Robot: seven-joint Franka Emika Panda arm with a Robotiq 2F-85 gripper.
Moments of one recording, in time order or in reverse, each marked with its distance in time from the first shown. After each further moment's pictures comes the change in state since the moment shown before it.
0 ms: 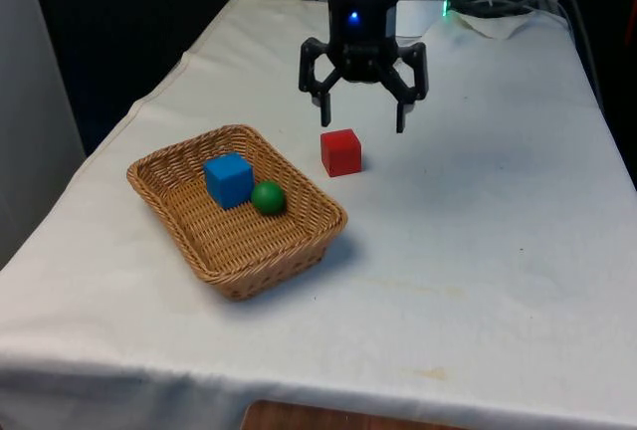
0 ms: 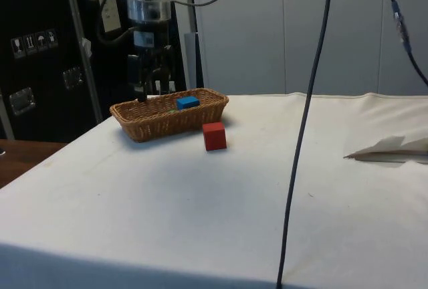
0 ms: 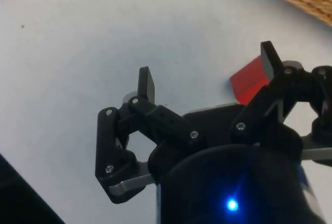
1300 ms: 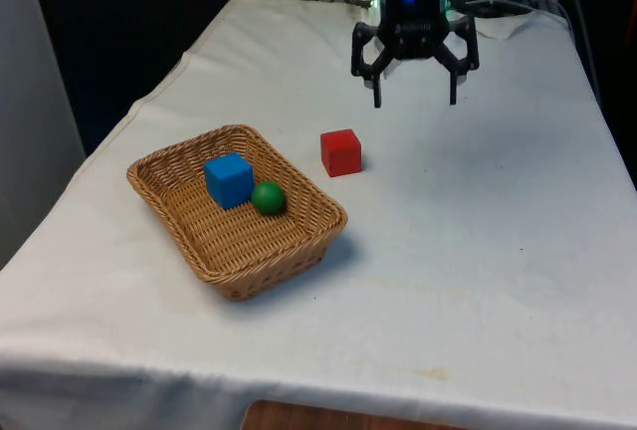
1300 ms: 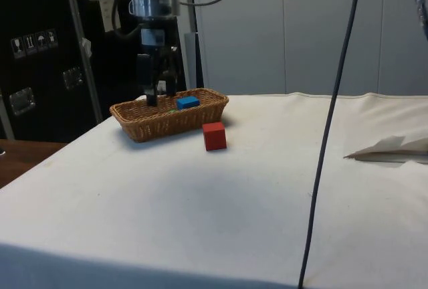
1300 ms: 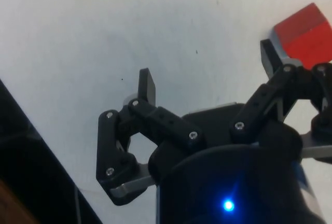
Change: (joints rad) arm 0.012 -0.151 0.092 -0.162 -0.040 0.001 -0.035
